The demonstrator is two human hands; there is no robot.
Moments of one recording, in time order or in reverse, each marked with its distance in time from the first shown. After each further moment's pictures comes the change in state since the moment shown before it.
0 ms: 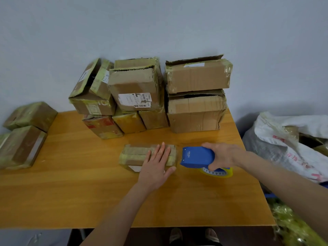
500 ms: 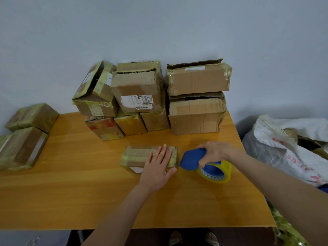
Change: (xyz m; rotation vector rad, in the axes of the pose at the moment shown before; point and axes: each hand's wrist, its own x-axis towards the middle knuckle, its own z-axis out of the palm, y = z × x) left_hand -0.003 0.000 0.001 -0.035 0.008 0.020; right_hand 0.023 -0.019 -0.008 0.099 -0.067 0.073
